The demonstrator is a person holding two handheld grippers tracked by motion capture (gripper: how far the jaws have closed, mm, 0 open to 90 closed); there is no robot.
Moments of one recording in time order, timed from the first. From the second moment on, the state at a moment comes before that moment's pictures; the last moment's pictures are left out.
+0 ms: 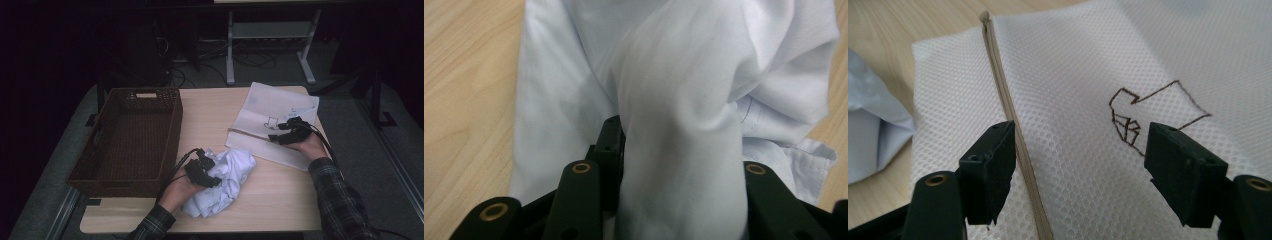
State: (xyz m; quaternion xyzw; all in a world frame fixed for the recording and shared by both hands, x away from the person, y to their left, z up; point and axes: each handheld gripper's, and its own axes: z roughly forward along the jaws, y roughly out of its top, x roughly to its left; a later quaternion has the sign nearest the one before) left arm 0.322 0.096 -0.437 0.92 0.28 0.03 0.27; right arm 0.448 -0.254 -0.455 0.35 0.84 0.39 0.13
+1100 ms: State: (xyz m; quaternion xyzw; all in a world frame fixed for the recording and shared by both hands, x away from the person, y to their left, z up) left arm 0.321 0.096 -0.438 0.92 0.28 0.03 0.27; right arm 0.444 -0.246 -0.471 0.36 0.85 0.35 0.14
